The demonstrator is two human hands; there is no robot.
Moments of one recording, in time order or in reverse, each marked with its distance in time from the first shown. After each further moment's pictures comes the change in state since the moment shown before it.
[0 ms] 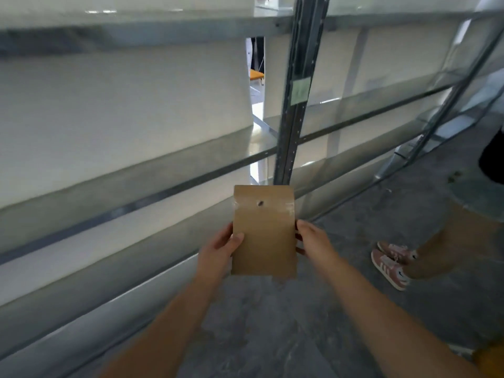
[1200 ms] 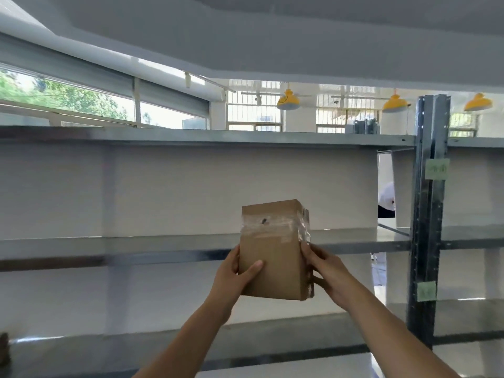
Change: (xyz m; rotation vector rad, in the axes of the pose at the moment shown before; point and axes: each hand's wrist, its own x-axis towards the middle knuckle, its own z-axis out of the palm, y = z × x) left_hand -0.187 0.323 -0.198 0.095 0.292 0.671; right_hand -0.215 -0.307 0.161 0.106 -0.661 -0.595
